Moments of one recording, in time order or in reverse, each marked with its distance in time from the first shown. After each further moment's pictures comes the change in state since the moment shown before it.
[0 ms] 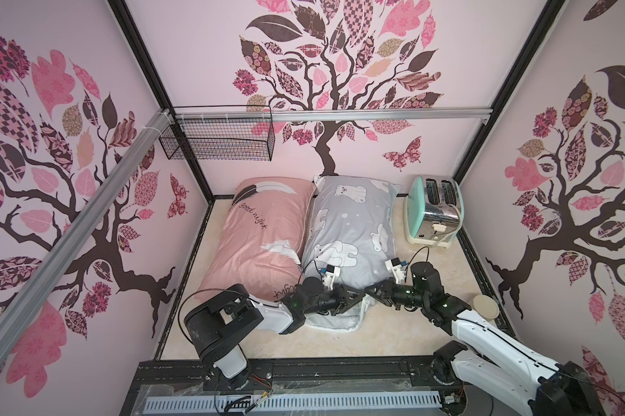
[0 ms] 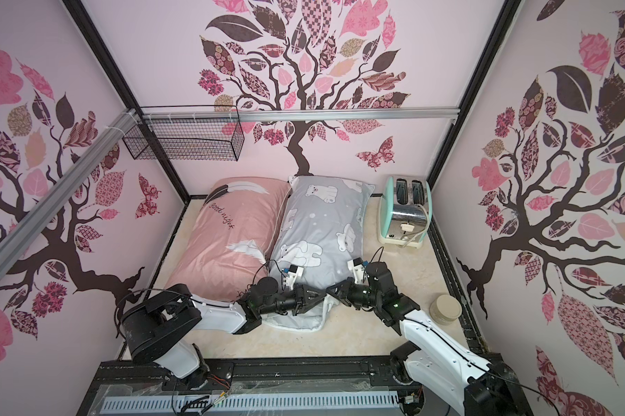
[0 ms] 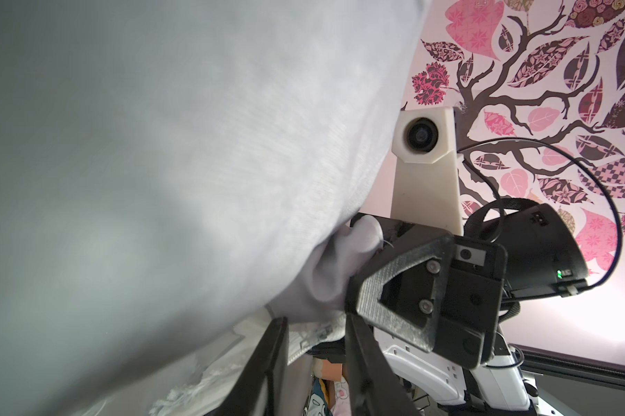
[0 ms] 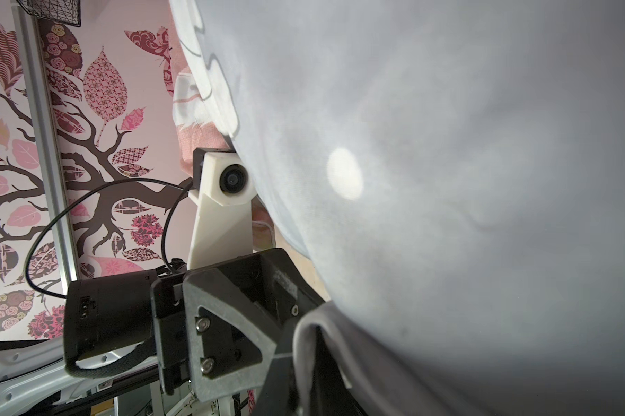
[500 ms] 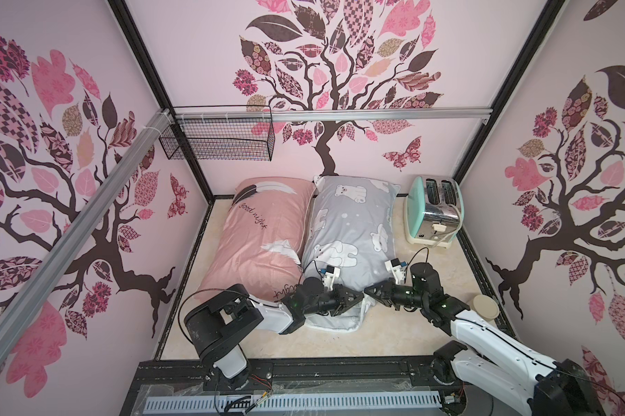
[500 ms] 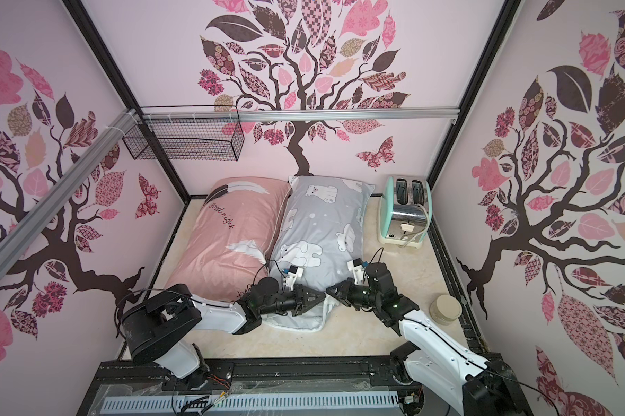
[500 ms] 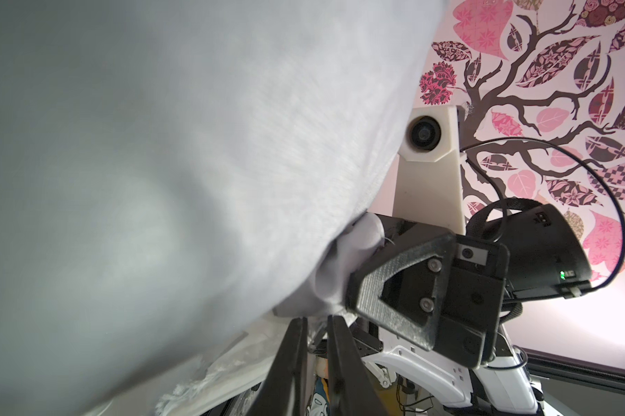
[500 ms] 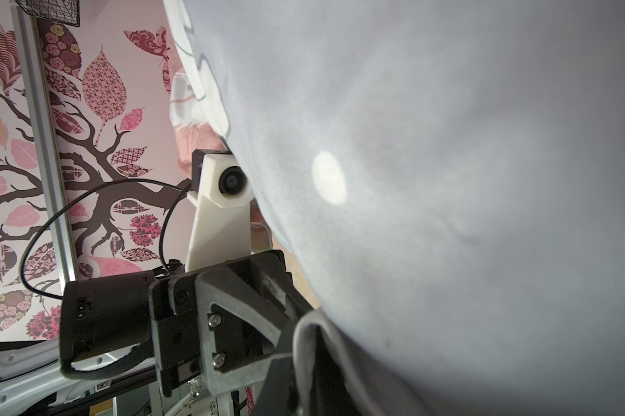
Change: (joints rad) left arm 0.000 0.000 -0.001 -0.017 -0.002 0.005; right arm -0.002 0.008 -0.018 0.029 -0.002 0.000
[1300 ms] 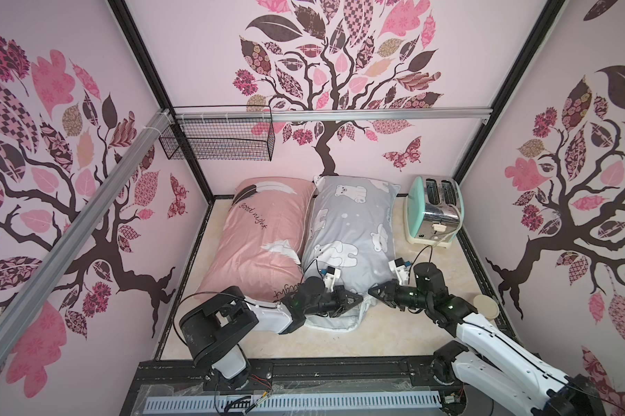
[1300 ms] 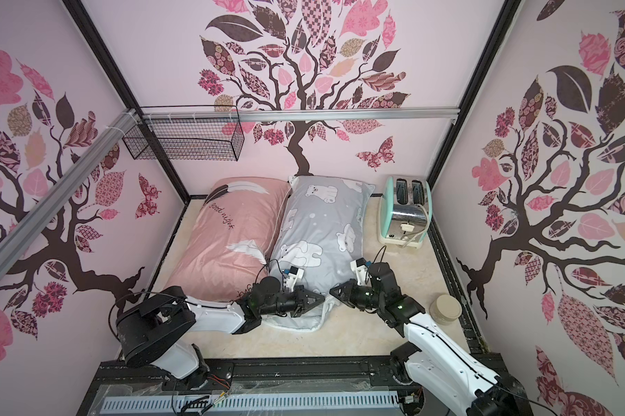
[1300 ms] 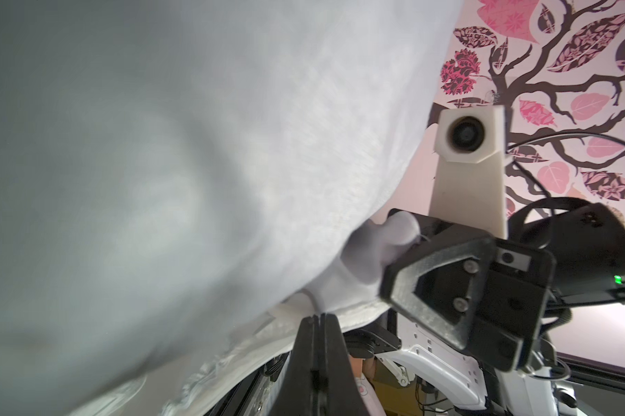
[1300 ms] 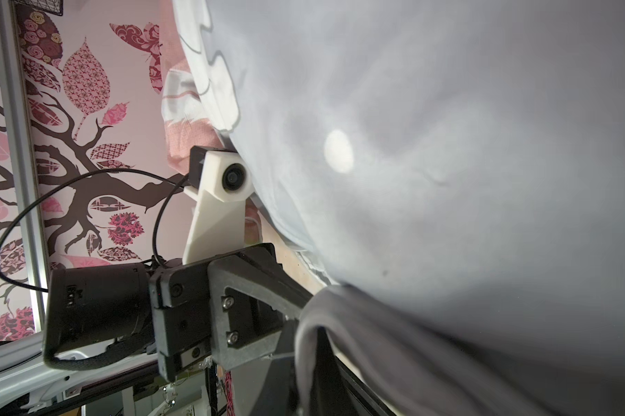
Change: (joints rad) left arm -0.005 -0.047 0.020 -0.156 -0.007 0.079; right arm -0.018 -0.094 0.072 -0.206 0.055 -0.105
